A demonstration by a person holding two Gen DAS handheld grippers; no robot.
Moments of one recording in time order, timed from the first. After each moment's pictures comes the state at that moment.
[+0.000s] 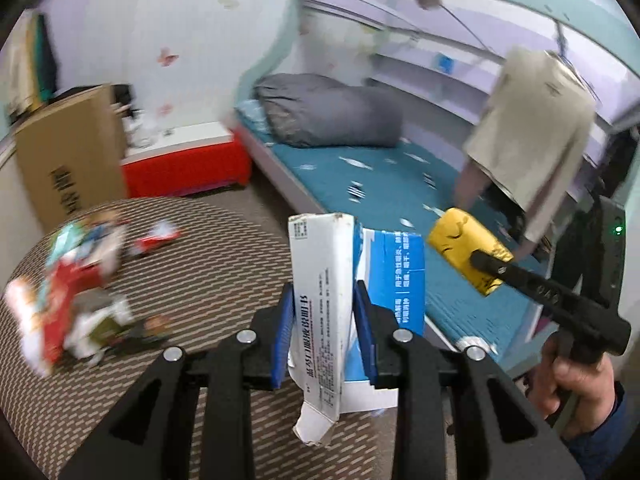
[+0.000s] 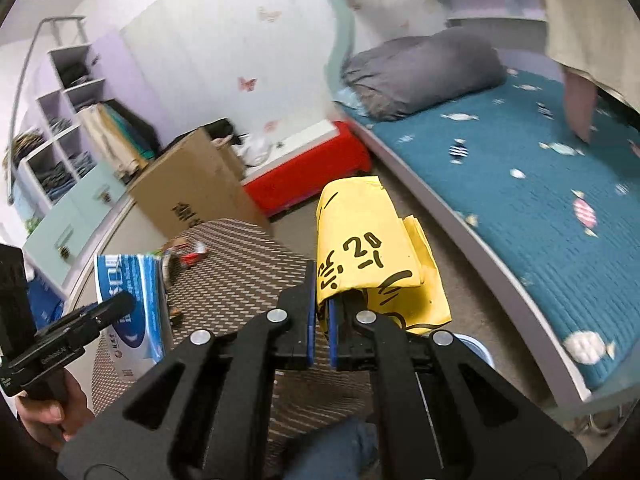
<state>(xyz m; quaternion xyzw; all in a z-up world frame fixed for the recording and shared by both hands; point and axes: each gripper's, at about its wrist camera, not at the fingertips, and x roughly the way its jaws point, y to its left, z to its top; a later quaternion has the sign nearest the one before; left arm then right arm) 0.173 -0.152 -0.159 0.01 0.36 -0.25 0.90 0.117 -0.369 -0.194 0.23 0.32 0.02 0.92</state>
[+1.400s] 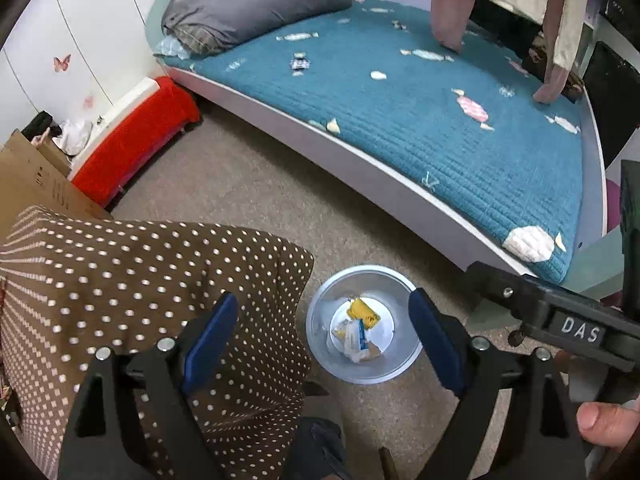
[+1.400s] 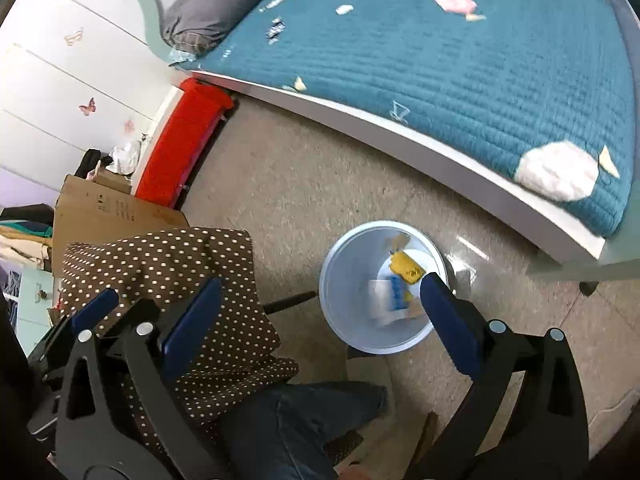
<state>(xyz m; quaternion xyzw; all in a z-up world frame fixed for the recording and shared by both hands) 0.216 -0.377 -0.333 0.22 0.48 -0.25 0.81 0.108 -0.488 -0.392 0.41 0.44 -0.13 0.79</state>
